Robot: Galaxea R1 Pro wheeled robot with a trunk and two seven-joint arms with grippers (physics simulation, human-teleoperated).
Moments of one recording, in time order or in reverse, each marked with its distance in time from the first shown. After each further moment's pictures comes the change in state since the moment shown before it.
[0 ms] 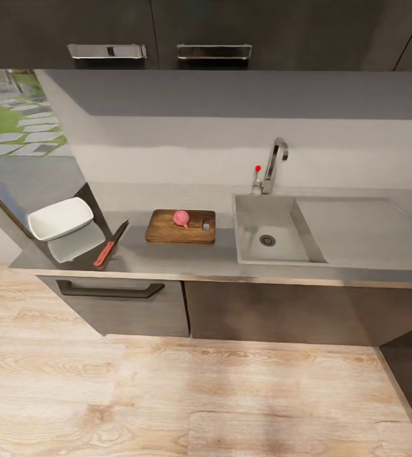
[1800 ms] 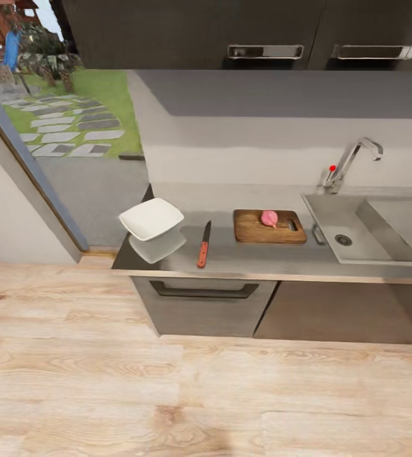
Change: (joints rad) left arm -0.003 -0.017 0.002 0.066 0.005 0.000 0.007; right arm 0.000 0.000 0.000 0.011 0.000 -0.007 0.000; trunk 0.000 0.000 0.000
